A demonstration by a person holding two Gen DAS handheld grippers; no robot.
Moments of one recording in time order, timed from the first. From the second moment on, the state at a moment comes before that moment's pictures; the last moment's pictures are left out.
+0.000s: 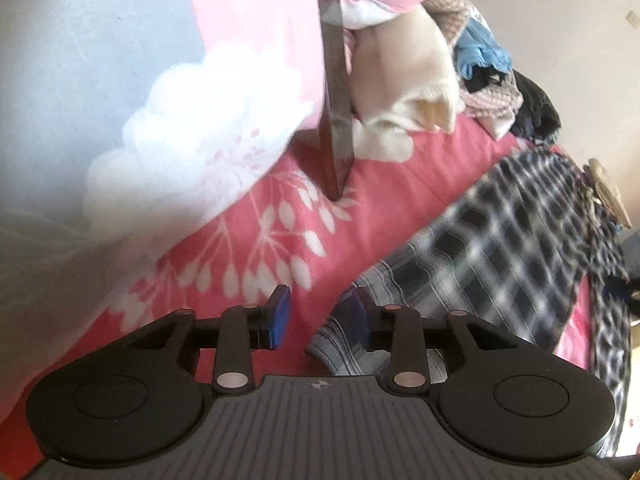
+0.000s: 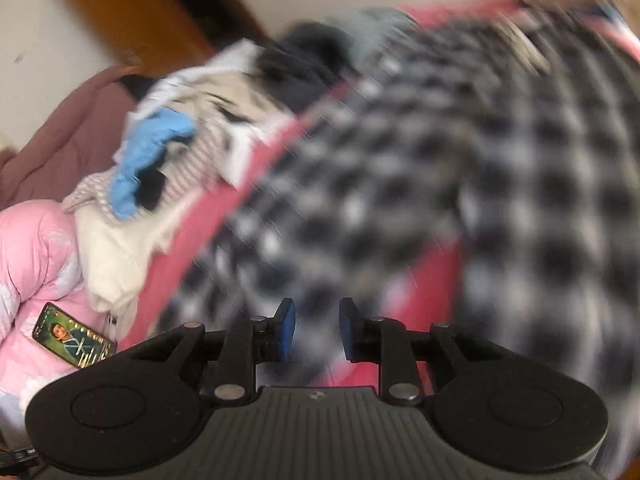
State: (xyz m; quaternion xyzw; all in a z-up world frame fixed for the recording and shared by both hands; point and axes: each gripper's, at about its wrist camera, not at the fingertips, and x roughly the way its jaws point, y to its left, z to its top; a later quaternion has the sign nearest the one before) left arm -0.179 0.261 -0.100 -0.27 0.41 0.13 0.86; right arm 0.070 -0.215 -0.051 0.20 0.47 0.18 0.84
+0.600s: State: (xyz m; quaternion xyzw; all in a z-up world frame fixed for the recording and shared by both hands) left arm -0.175 0.088 -0.084 0.11 0.48 -0.31 0.82; right arm 0.068 -0.211 -0.103 0.32 0.51 0.12 0.79
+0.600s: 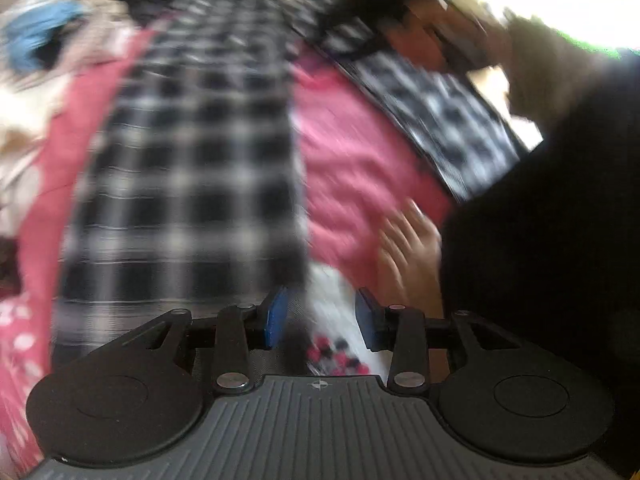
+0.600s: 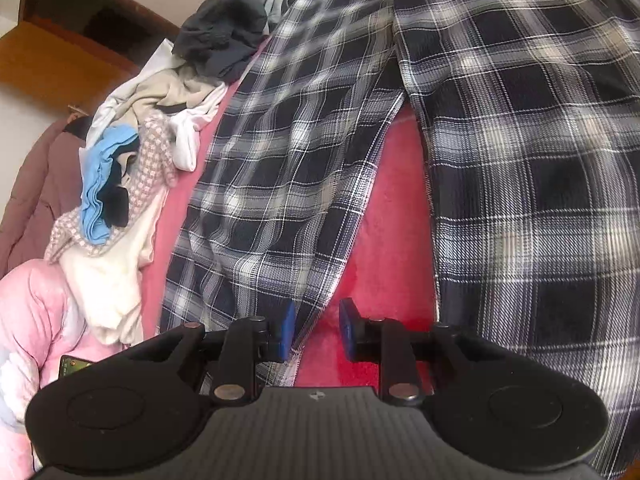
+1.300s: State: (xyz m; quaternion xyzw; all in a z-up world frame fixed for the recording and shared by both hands) left arm -0.190 0.121 -0.102 0.10 0.48 -0.17 0.85; right arm -0.004 -0.130 -0.113 0.24 0.60 0.39 0.66
